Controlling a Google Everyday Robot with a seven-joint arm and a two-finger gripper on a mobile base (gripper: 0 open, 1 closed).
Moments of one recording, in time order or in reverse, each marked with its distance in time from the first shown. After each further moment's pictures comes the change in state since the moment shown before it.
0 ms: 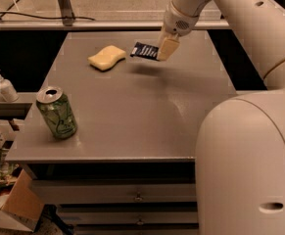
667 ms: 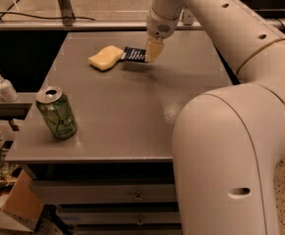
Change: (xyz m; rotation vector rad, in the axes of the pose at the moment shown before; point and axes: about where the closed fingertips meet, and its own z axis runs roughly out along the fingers) arm -0.029 -0.012 0.033 -0.004 0.069 -0.071
